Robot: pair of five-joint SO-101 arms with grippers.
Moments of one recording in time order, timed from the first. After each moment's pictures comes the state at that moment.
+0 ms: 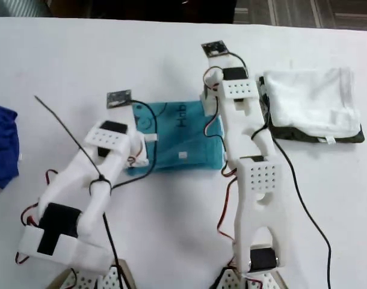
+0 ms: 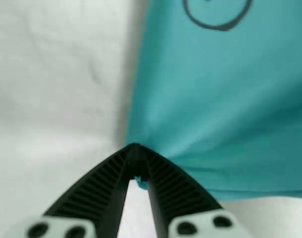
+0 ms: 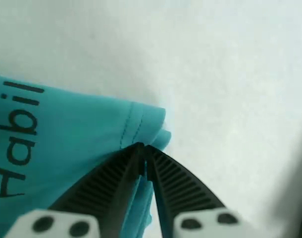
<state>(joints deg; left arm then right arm) 4.7 -0.4 34.4 57.0 25.3 -10.9 52.9 -45.3 77.7 10.2</state>
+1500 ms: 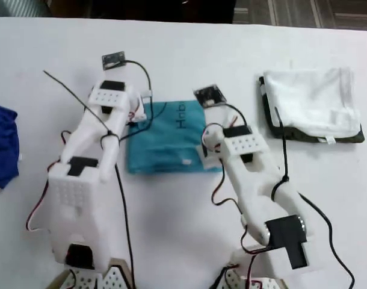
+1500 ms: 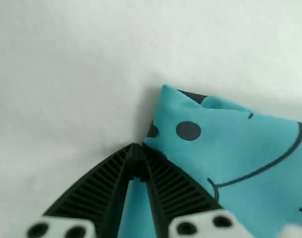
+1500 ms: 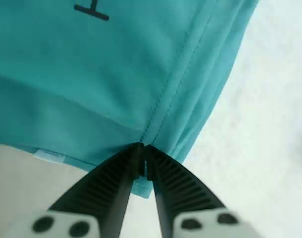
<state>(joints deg) -0.2 35.5 -12.1 61.0 24.5 -16.1 -3.6 36.6 51.4 11.2</state>
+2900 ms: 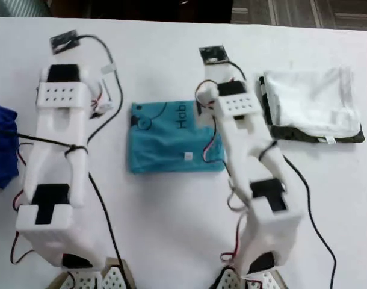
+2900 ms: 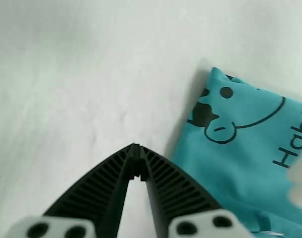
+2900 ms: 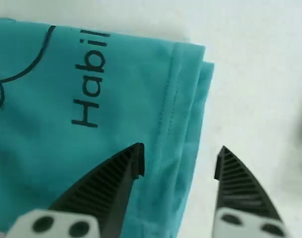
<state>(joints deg) -9.8 10.1 -8.5 82.5 24.4 -15.9 21.1 -5.9 68.6 -1.8</state>
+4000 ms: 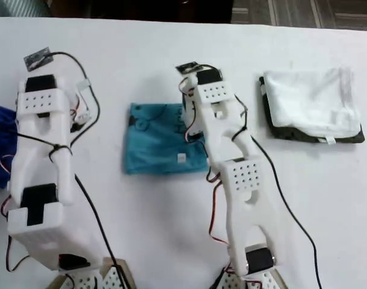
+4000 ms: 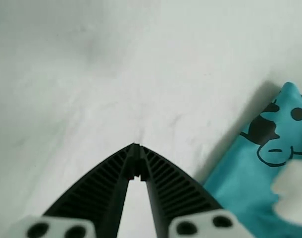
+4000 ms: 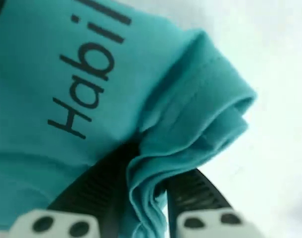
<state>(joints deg) -18.3 10.1 -1.2 78.3 22.9 -19.2 56.7 -55.0 99.9 10.6</state>
